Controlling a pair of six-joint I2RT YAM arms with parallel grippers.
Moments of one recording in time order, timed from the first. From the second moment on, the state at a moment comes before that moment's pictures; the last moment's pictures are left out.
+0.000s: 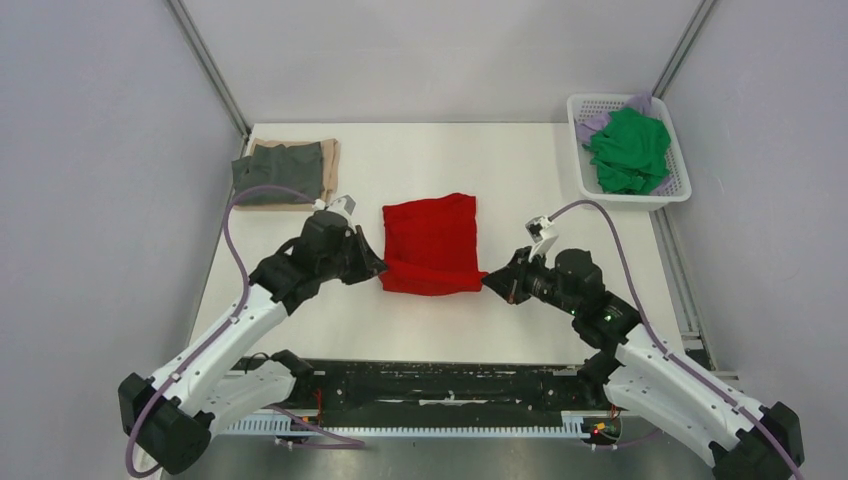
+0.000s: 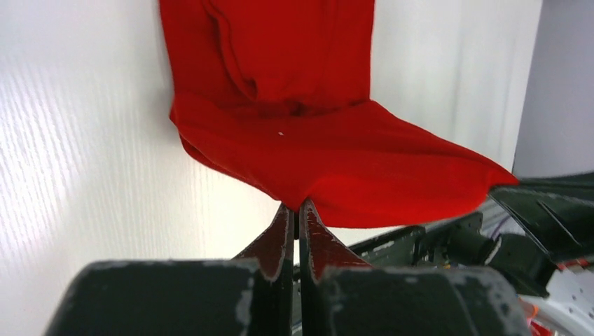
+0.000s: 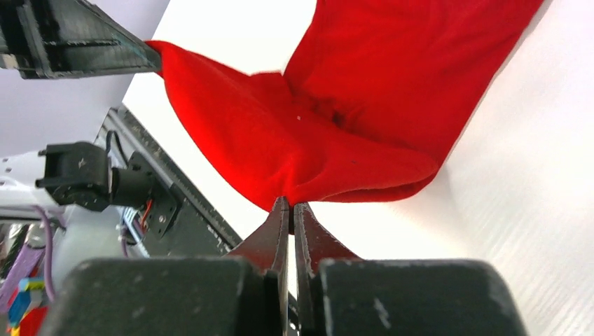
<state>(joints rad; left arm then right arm) -0.57 0.93 0.83 -0.61 0.07 -0.76 0.64 0.69 0.42 -0.07 -0.25 0.57</state>
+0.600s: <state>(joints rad) -0.33 1.31 1.00 -0.41 0.16 -0.71 0.53 1.13 0.76 -0.05 -0.07 0.43</state>
